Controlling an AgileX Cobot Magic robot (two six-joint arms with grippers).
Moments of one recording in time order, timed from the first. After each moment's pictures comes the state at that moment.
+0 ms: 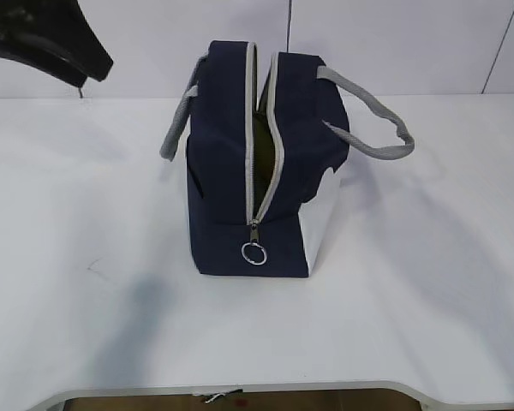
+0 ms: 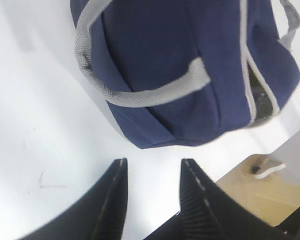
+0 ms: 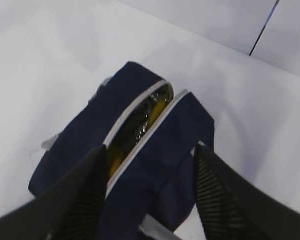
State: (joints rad) left arm -0.23 1.66 -1.63 -0.52 1.23 0.22; right arm 0.33 1.84 -2.22 0.21 1.27 -0.19
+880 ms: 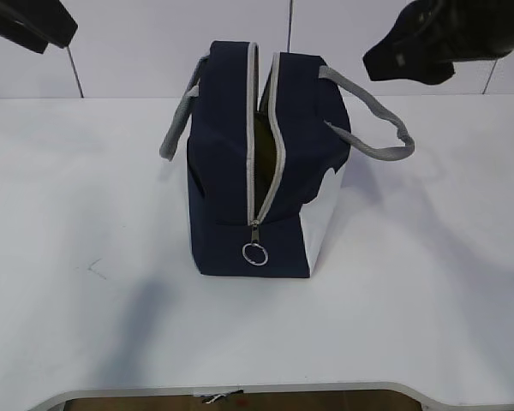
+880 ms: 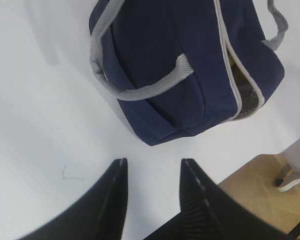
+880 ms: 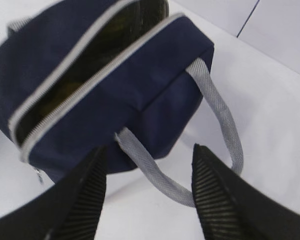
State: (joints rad) left arm -0.24 1.54 -1.63 -0.45 1.24 0.19; right arm 0.34 1.37 -1.23 0.23 0.64 -0.49
